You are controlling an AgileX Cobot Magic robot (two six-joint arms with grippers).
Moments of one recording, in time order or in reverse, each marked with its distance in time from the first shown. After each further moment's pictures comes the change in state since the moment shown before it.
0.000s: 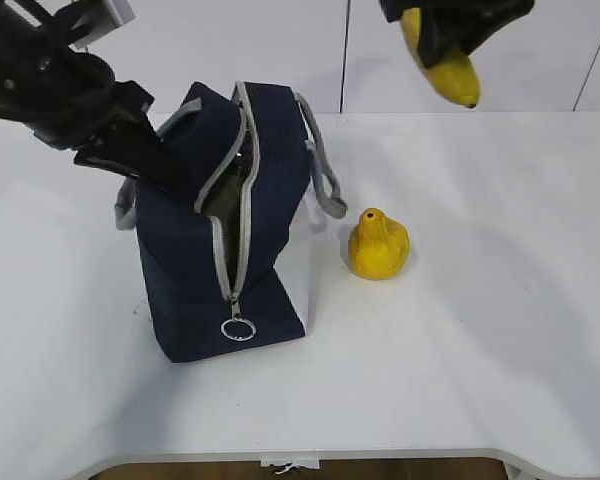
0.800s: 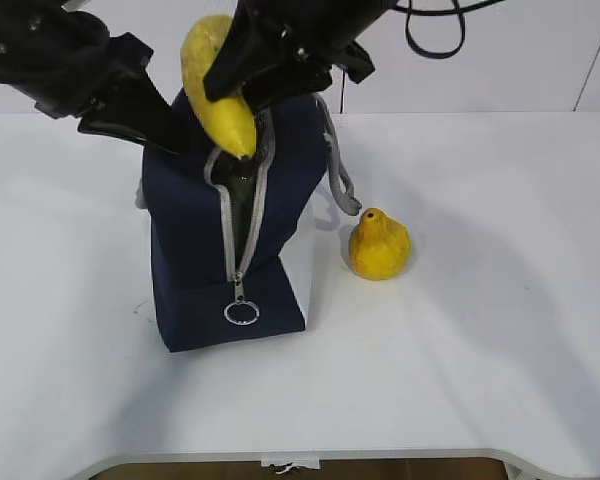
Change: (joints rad) left arm 0.000 -0.034 -0.023 -0.068 -0.020 -0.002; right arm 0.000 0.152 -0.021 0.906 -0.052 -0.265
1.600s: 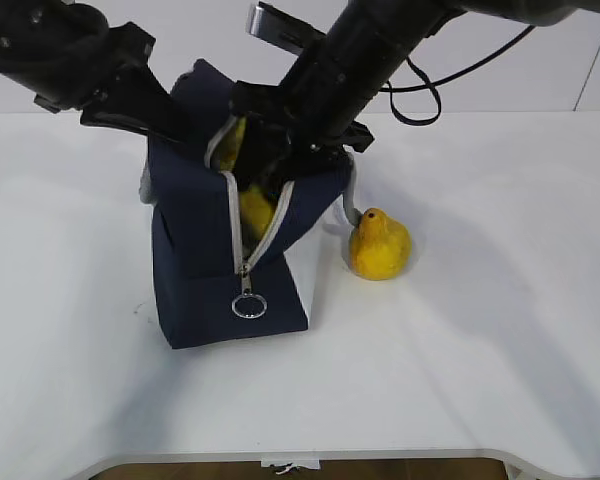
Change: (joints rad) left arm 0.005 -0.002 0.000 -0.016 -0.044 -0.019; right arm 0.000 0.146 -0.004 -0.136 0.018 -0.017
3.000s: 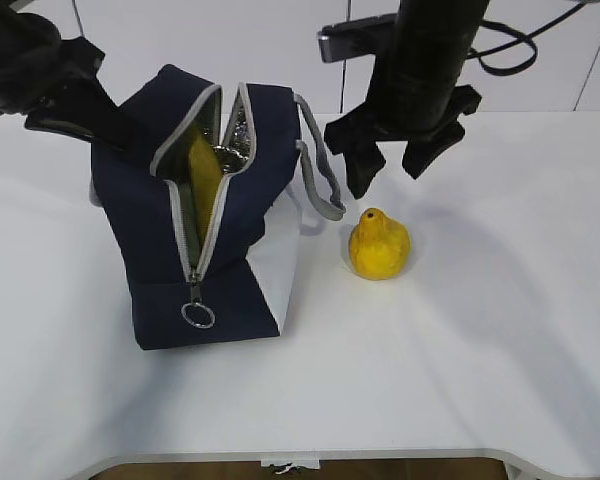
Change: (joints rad) left arm 0.101 -0.004 0.000 0.113 0.041 -0.023; right arm 0.000 -0.086 0.087 -0.615 0.027 0.173
